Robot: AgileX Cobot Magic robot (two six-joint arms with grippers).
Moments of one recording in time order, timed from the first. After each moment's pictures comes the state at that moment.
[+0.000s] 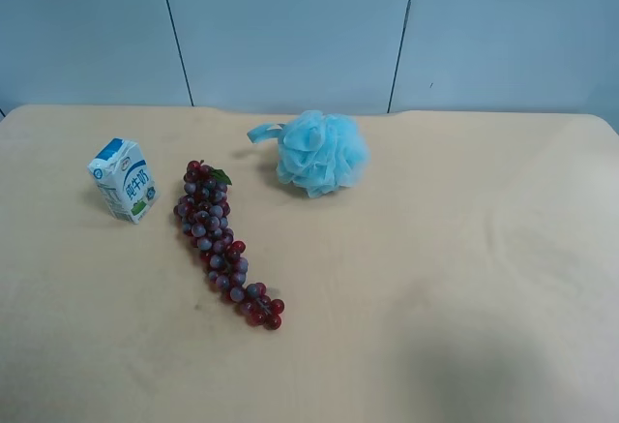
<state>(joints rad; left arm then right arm) -0.10 0.13 -0.62 -0.03 1.14 -0.05 -0.03 0.00 -0.50 -0.07 1.07 0.03</state>
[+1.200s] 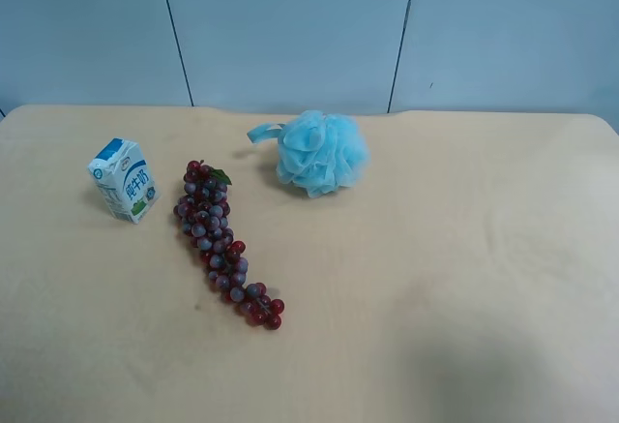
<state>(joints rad) 0.09 0.00 -0.50 -0.03 1.05 -0.03 -0.03 0.00 -0.50 -0.07 1.07 0.03</state>
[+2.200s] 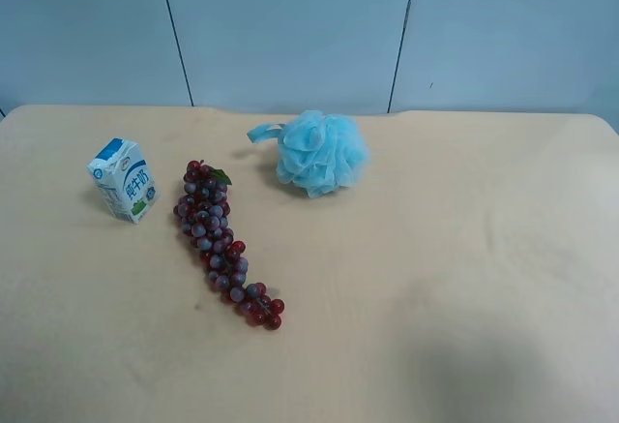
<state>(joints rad) 0.09 0.00 -0.50 -0.02 1.05 0.01 -0.03 0.00 -0.50 -0.07 1.07 0.03</state>
